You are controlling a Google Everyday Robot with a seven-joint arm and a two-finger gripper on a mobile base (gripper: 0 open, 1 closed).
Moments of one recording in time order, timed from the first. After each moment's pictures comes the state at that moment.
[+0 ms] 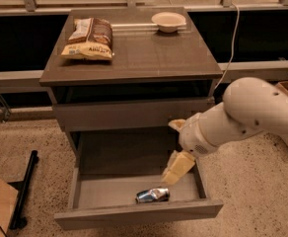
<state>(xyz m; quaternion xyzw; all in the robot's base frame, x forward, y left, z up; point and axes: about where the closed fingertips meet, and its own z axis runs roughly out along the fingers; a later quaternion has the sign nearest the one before) 0.463 -0.076 0.742 -0.59 0.74 0.19 0.26</state>
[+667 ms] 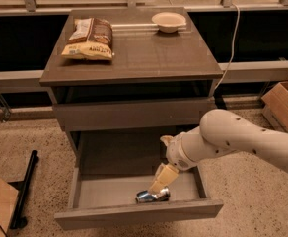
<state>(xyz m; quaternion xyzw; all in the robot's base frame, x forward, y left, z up) 0.487 -0.053 0.644 -0.56 0.76 0.20 0.26</state>
